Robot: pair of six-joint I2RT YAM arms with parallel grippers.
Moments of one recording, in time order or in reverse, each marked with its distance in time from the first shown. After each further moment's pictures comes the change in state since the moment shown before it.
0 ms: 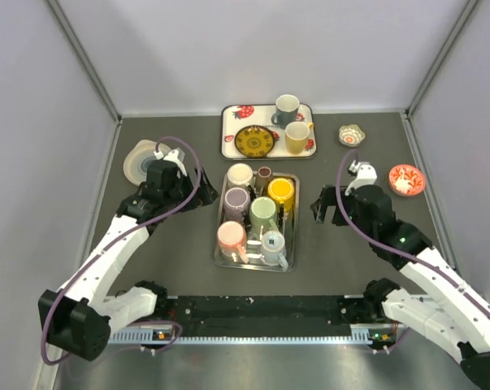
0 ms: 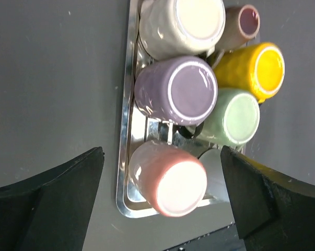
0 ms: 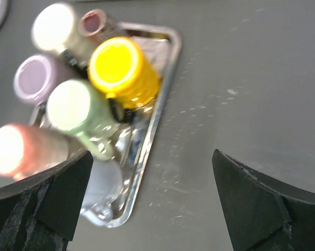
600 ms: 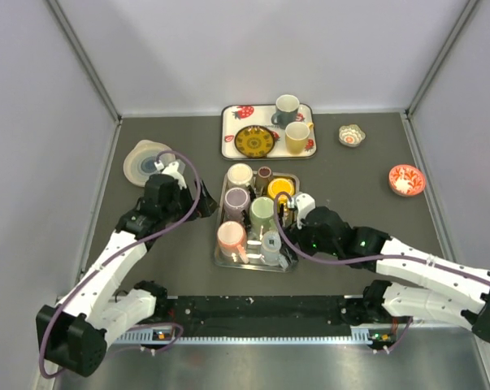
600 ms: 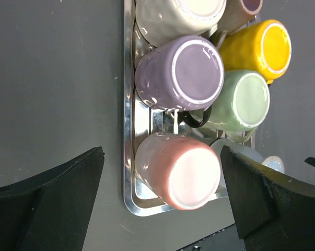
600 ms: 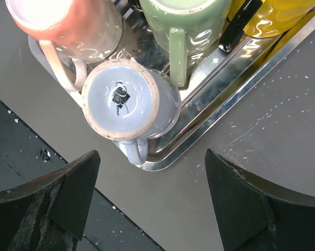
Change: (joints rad) left arm 0.000 -0.105 -0.151 0.076 0.055 0.054; right arm 0.401 0.220 -0.054 0.066 -0.164 -0.126
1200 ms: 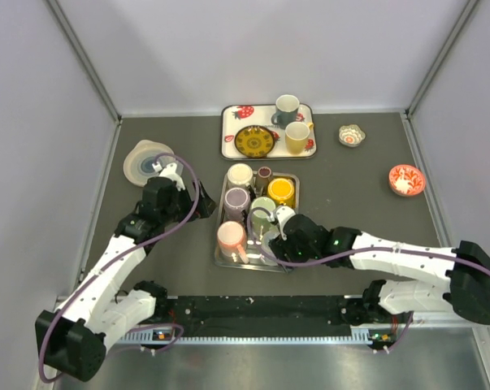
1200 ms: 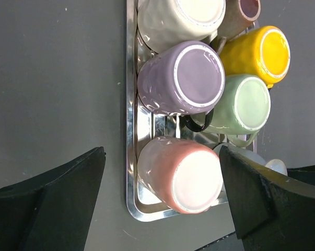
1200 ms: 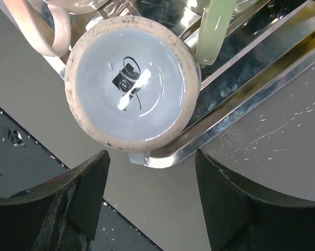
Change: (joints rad) left arm 0.000 -0.051 -0.061 0.048 -0.023 0.001; right arm 0.073 0.198 -0.010 0.018 -0.010 -0.032
